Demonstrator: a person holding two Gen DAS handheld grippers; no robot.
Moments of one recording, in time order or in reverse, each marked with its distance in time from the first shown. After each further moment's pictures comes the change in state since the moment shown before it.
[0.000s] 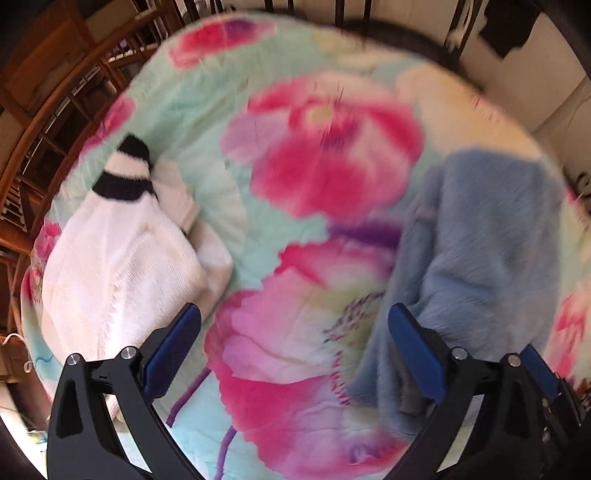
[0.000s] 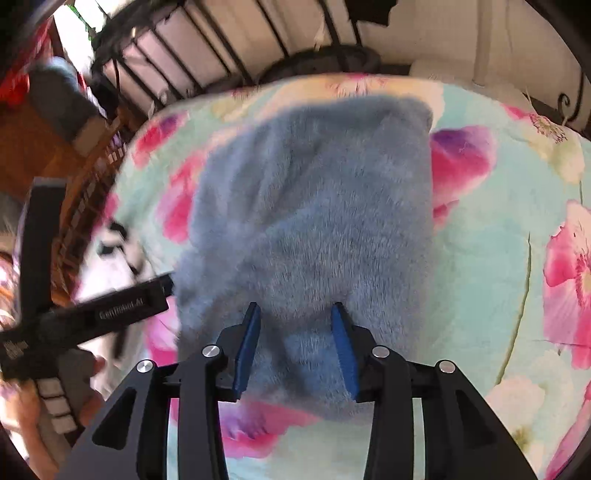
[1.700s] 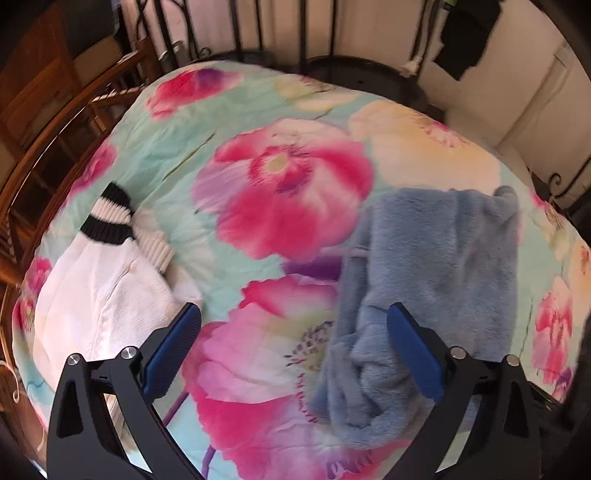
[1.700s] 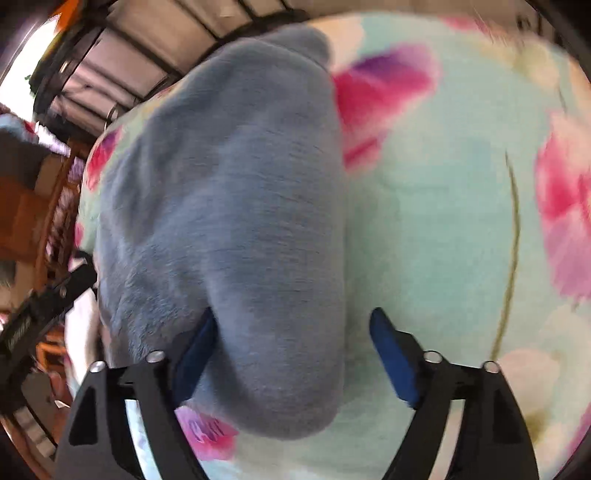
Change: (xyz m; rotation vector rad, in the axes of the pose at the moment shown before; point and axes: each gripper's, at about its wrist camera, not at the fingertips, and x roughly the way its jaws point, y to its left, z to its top) left arm -0.014 -0.027 -0.006 0.082 -0.151 -0.065; right arm 0.044 -0.077 -0.014 0.243 0.130 0.011
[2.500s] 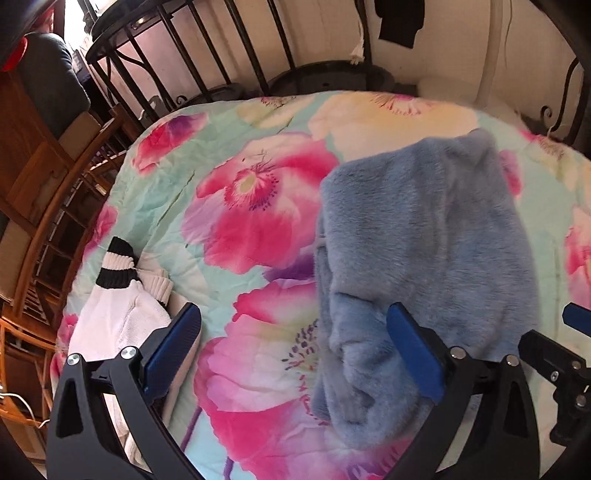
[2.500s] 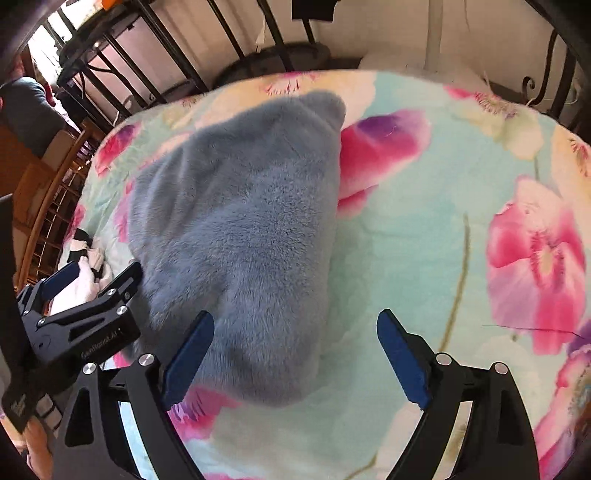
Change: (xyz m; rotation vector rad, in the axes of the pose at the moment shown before) left arm -0.008 -0.049 -0.019 0.226 -0.087 0.120; right arm -0.056 0.030 -0.010 -0.198 -0.118 -0.134
